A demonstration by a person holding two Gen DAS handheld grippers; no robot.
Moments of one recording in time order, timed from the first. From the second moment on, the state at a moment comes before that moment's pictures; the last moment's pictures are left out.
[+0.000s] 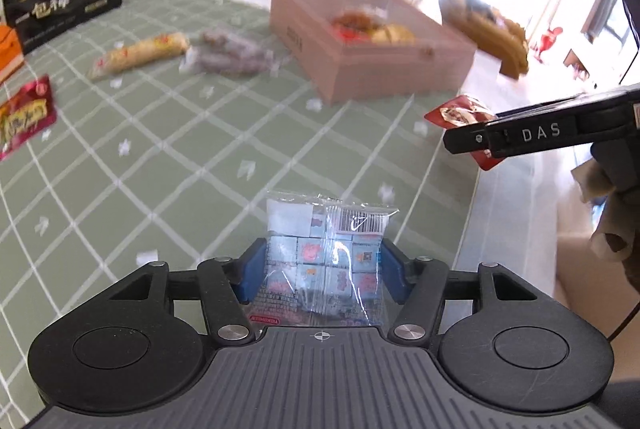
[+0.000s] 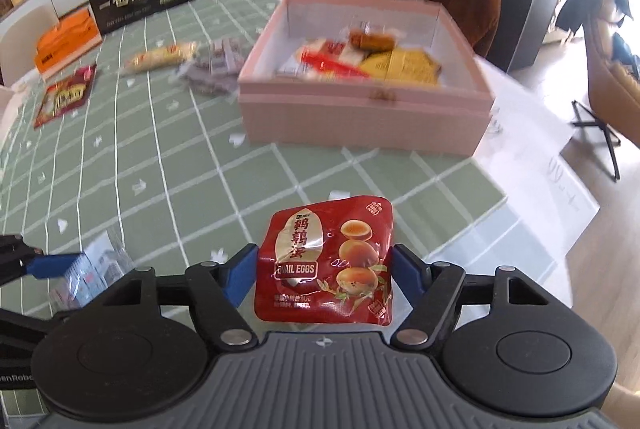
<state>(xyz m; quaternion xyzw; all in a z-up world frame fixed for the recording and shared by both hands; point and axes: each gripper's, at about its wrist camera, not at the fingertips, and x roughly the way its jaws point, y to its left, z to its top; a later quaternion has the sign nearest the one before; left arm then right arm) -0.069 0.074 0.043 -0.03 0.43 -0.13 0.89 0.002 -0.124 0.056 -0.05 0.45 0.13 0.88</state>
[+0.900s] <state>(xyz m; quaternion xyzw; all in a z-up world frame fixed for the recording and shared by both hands) 0.163 0.011 0.072 -0.15 0.36 -0.20 0.90 0.141 -0.199 0.154 -0.06 0.33 0.07 0.94</state>
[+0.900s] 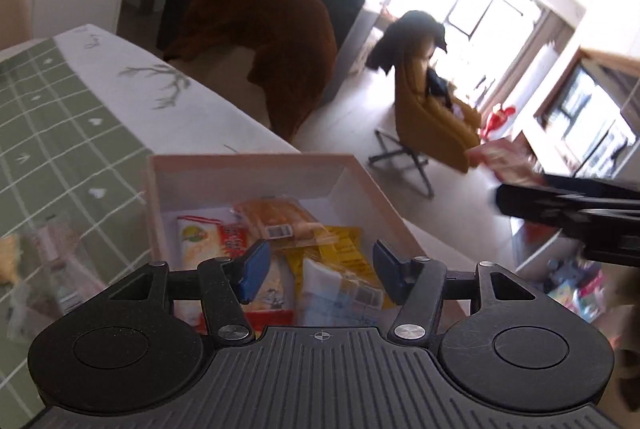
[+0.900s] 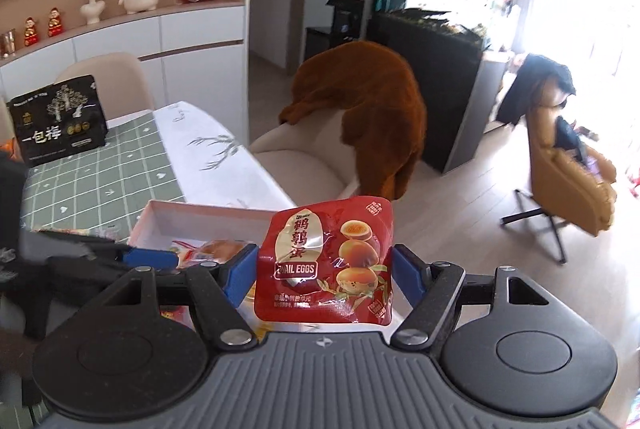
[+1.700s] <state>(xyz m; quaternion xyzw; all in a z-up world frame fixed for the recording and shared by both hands) 0.164 0.212 0.053 -0.17 0.39 0.04 0.91 0.236 -0.001 0.100 -0.08 0.41 0.27 0.86</state>
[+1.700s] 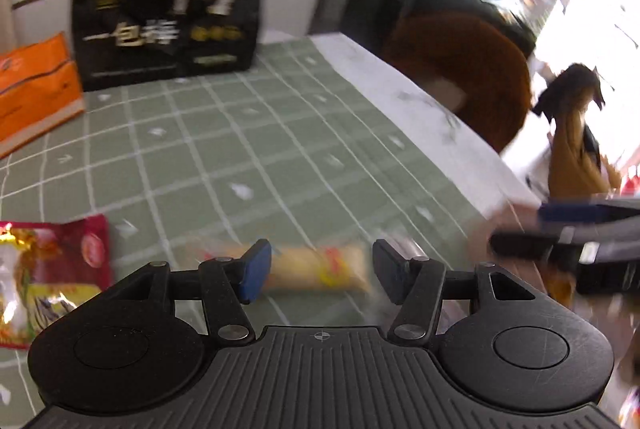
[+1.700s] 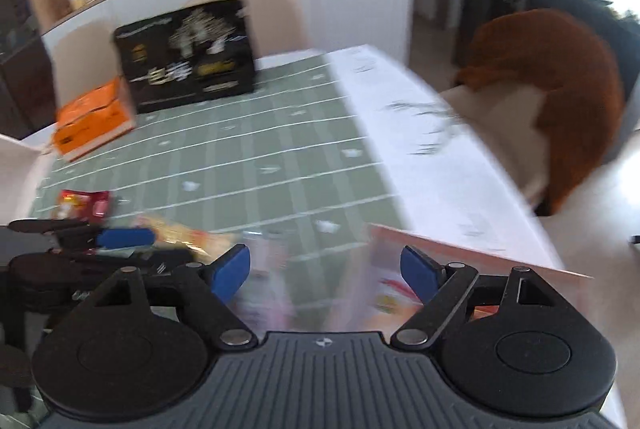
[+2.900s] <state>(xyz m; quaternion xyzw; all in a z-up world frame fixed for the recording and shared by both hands) 0.116 0.202 0.026 -0.16 0.46 -0.01 0.87 0.081 -0.005 0.043 -0.09 0.56 0.29 0.77</state>
